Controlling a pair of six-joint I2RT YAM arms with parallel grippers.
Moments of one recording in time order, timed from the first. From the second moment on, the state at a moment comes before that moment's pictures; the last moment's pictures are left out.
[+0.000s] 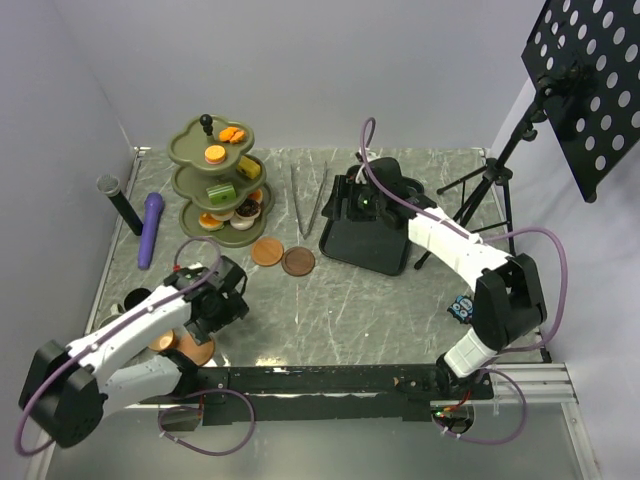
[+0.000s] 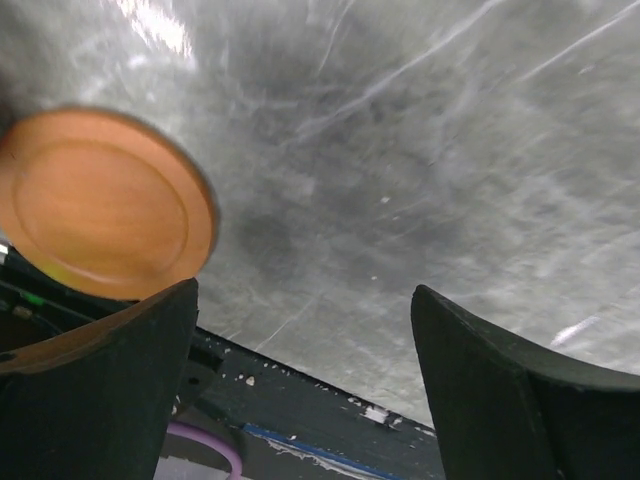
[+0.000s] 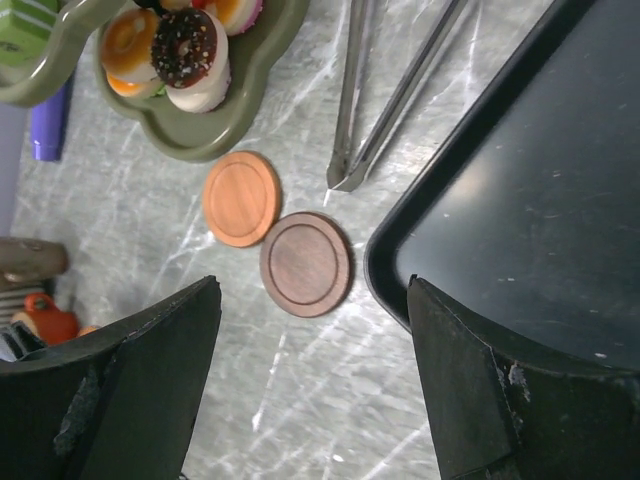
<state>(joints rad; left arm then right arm) -0.59 1.01 0.65 -1.02 -0.25 -1.24 0.48 1.58 1.23 -0.25 -0.21 0.48</state>
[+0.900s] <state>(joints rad) -0.91 1.27 0.74 -0.96 -0.33 -1.41 0.43 1.46 1.22 -0.28 -0.20 0.39</state>
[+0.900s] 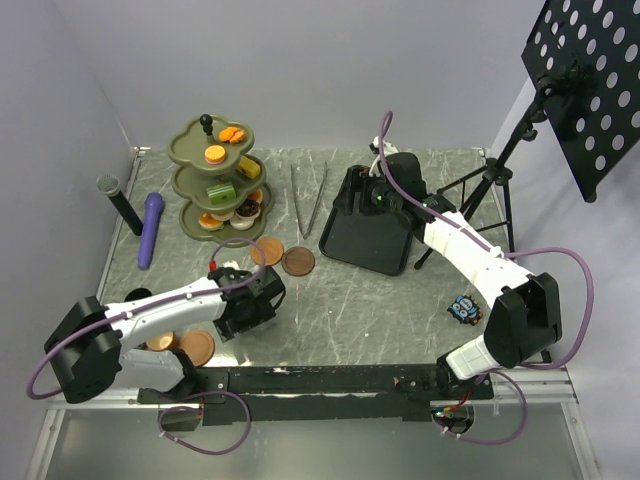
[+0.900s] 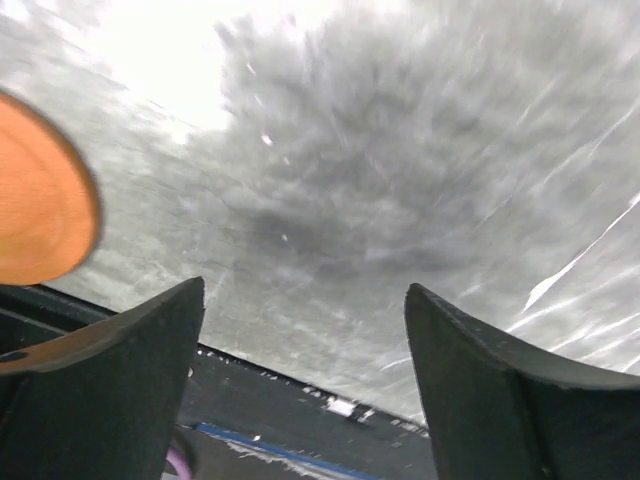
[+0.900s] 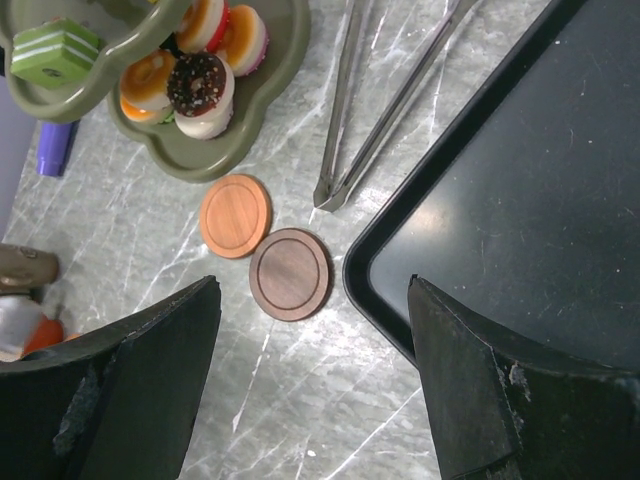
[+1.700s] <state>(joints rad) -0.63 1.35 0.69 -1.05 -0.48 -1.52 0.43 1.44 1.20 -0.29 -0.19 0.36</state>
